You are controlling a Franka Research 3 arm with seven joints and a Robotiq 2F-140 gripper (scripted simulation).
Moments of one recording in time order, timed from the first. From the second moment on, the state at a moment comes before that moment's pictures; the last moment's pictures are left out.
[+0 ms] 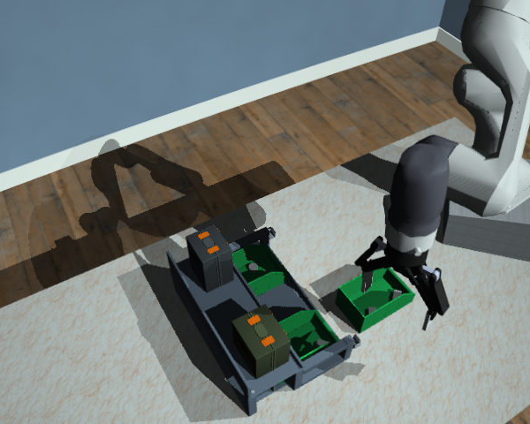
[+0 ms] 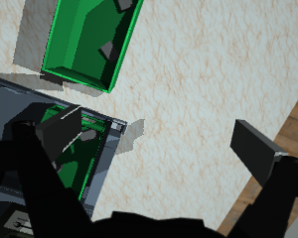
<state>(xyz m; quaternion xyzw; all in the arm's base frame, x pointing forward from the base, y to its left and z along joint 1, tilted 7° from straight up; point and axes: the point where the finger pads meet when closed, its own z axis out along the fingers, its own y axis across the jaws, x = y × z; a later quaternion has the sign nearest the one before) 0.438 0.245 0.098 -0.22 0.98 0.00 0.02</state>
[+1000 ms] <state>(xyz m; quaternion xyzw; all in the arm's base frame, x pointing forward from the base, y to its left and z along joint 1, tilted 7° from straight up) 0.431 0.235 0.097 -0.20 0.98 -0.01 0.02</state>
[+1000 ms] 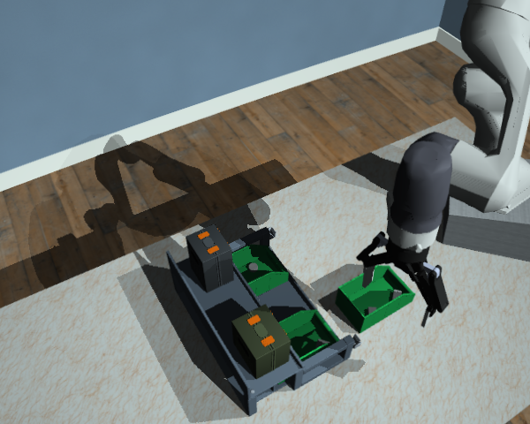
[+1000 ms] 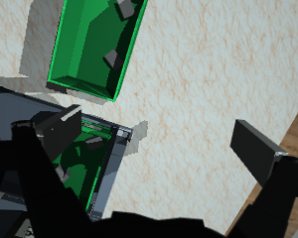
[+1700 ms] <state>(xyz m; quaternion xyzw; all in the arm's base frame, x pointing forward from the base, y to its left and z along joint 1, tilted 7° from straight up) 0.427 0.227 0.095 -0.19 0.98 -0.01 0.03</state>
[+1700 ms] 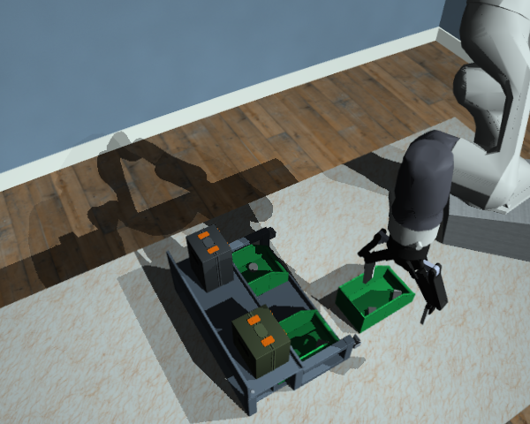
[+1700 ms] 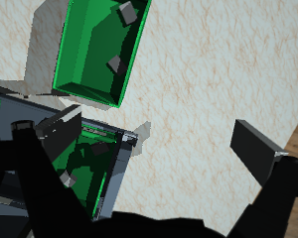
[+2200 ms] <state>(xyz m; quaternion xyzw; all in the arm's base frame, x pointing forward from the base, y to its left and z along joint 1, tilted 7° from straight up) 0.424 0.222 0.094 -0.18 0.98 -0.01 0.03</state>
